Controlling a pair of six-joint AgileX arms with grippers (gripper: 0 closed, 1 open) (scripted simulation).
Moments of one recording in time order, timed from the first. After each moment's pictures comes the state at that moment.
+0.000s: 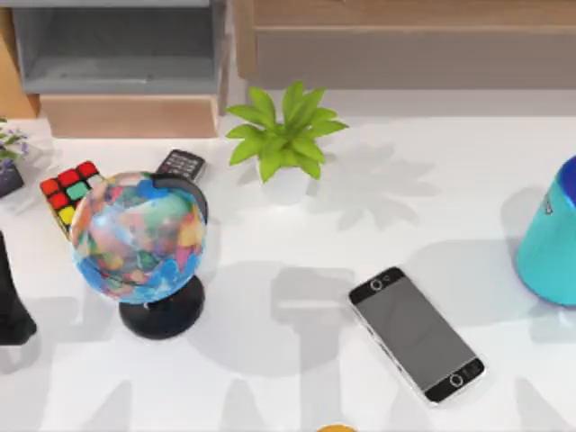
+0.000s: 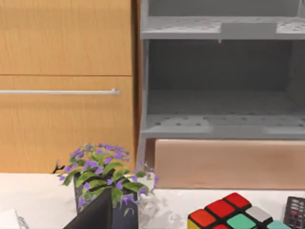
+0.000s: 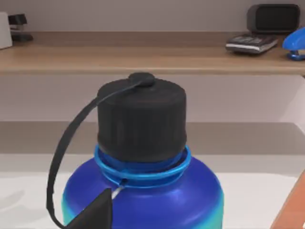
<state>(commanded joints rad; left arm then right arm) 0.00 0.00 0.00 0.00 0.00 0.00 0.00 0.00 0.00 0.00 0.00 0.00</state>
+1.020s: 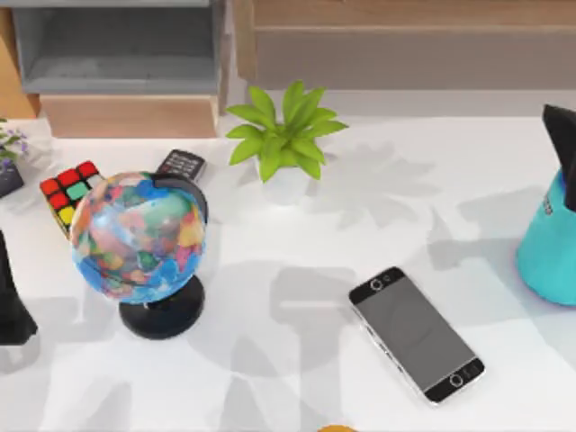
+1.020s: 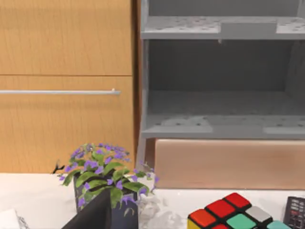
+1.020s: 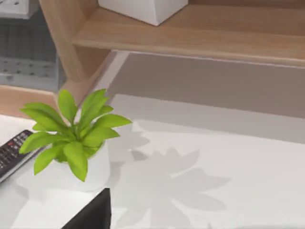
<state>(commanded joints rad) 0.00 0.00 0.00 0.00 0.00 0.00 0.43 0.80 0.83 -0.41 0.07 0.16</state>
